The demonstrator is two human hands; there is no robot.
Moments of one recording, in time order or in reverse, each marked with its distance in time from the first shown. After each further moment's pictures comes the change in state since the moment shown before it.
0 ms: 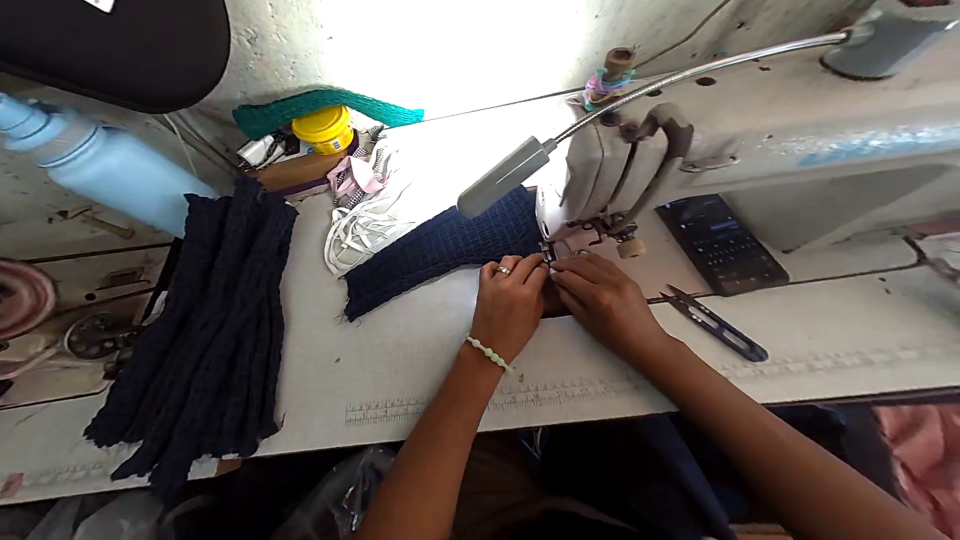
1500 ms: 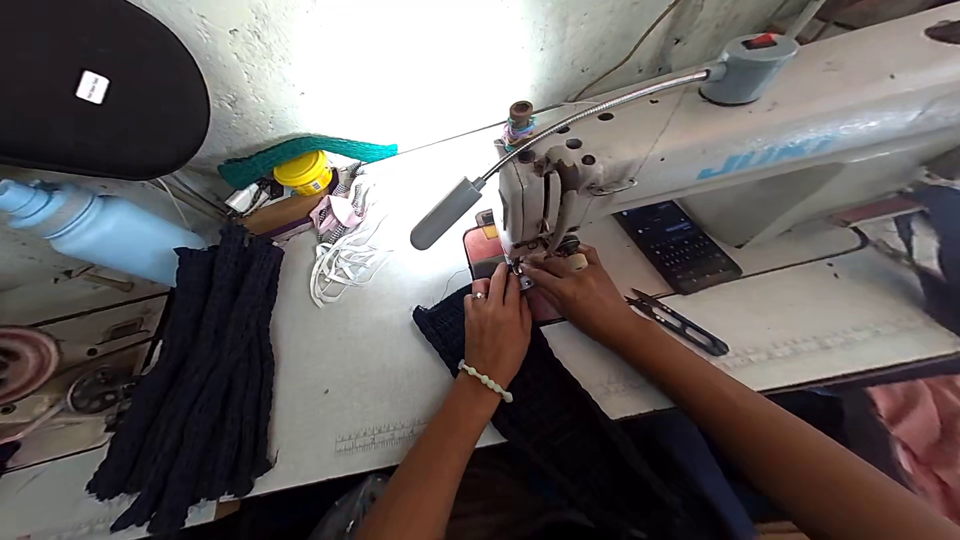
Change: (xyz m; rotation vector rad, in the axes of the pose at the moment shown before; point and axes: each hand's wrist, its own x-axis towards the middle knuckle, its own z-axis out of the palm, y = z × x) left_hand 0.000 0.024 0.008 0.171 0.025 -0.106; right_hand 0.010 0.027 -0.001 -0.106 -0.029 -0.033
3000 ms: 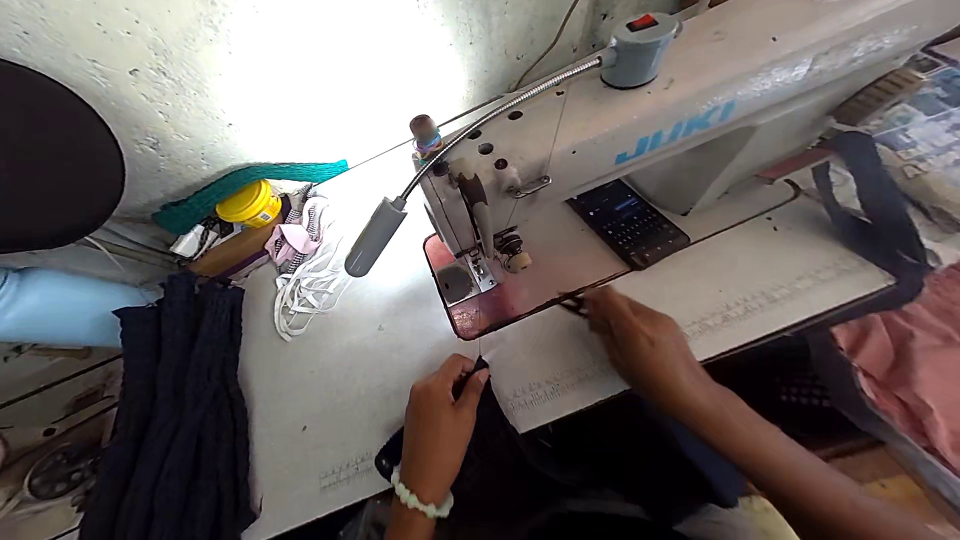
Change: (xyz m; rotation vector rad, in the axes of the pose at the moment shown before) left_hand -0.056 0.003 -0.084 -0.397 -0.385 -0.376; right_hand -0.075 -0.038 -0.081 0.078 0.035 0.438
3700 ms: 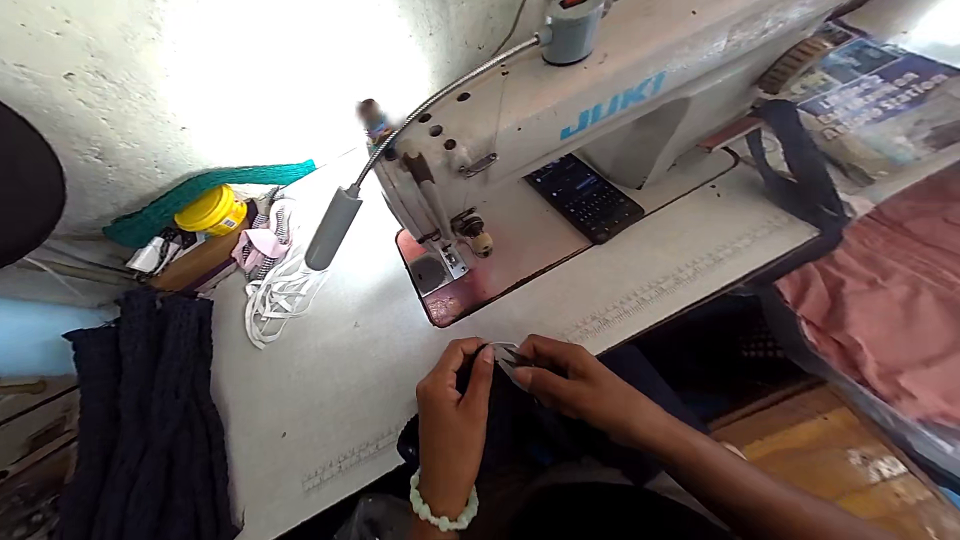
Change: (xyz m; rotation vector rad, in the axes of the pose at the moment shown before) left_hand -0.012 0.039 0.025 -0.478 0.126 0.134; right_hand -0.038 -0.044 -0.007 1.191 -0.510 0.492
